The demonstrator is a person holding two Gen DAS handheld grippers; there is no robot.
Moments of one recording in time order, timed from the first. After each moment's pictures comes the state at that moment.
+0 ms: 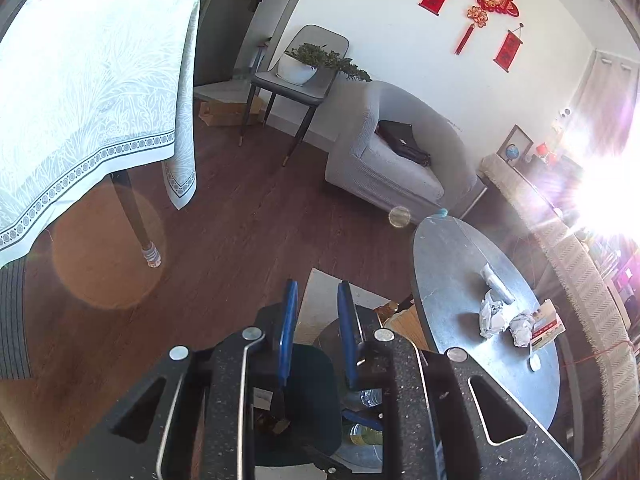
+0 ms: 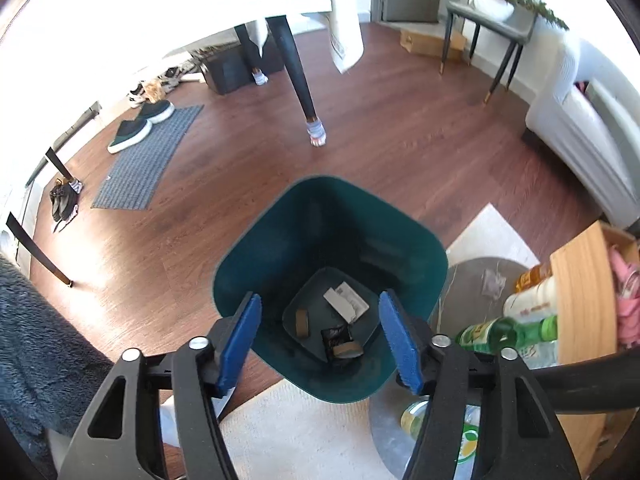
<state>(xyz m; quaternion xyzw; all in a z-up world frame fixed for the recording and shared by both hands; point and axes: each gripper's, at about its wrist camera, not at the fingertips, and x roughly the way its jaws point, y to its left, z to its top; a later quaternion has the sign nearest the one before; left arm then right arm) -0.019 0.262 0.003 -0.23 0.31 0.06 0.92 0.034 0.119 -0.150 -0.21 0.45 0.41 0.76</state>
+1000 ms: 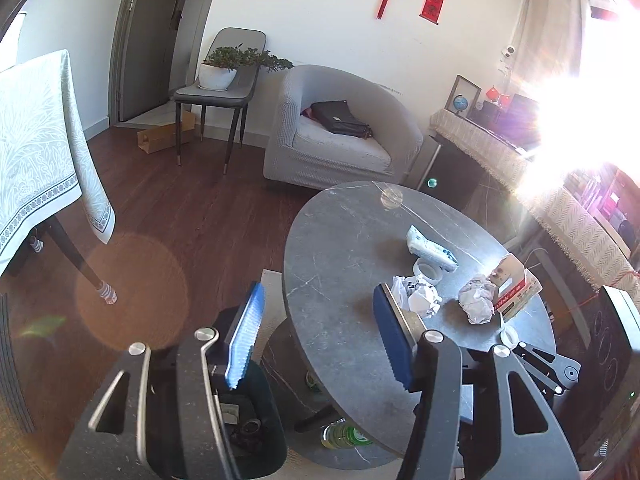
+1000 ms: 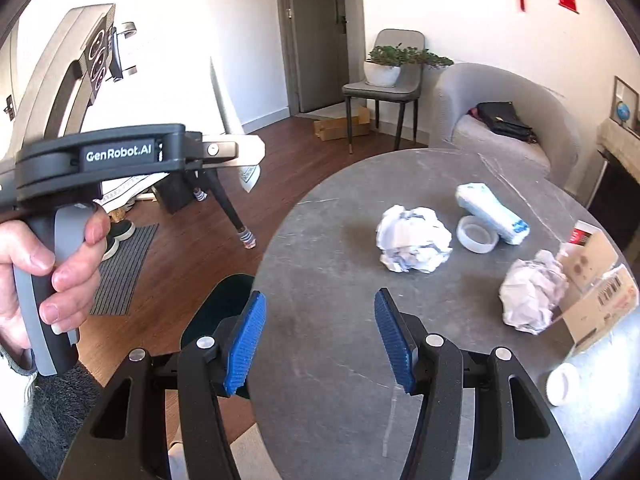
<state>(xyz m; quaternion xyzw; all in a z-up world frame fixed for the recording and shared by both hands) 0.036 0.123 0.012 -0.14 0.32 -0.03 0.94 0.058 -0.049 -0.032 -0.08 0.35 0.32 0.88</state>
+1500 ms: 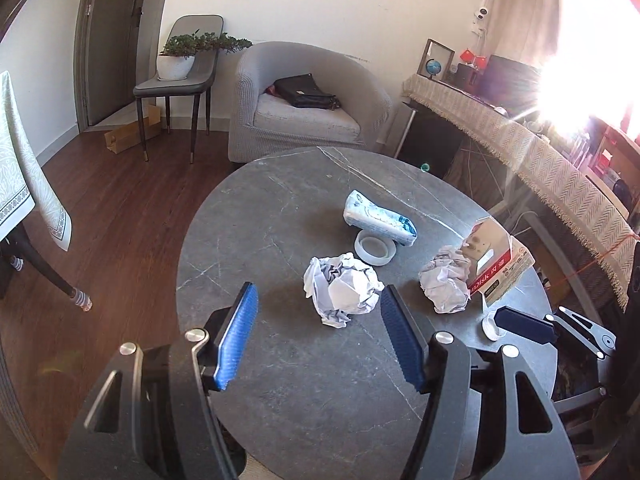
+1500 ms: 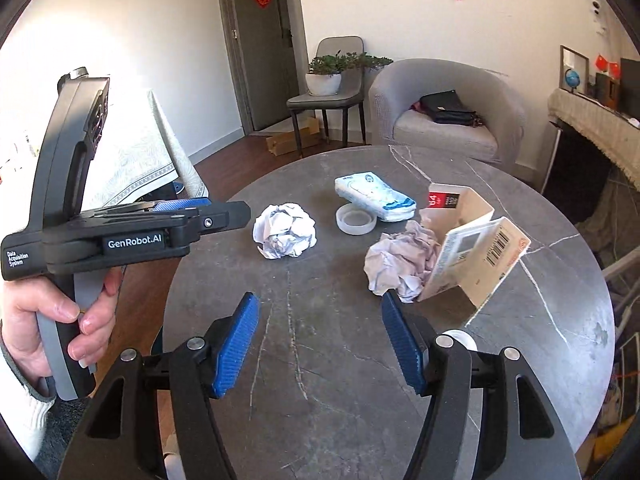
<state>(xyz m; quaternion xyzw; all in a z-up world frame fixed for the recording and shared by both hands) 0.077 0.044 -0.011 -0.10 0.35 -0.07 0.93 0.065 -0.139 -0.029 -0.04 0.35 0.25 0.90</state>
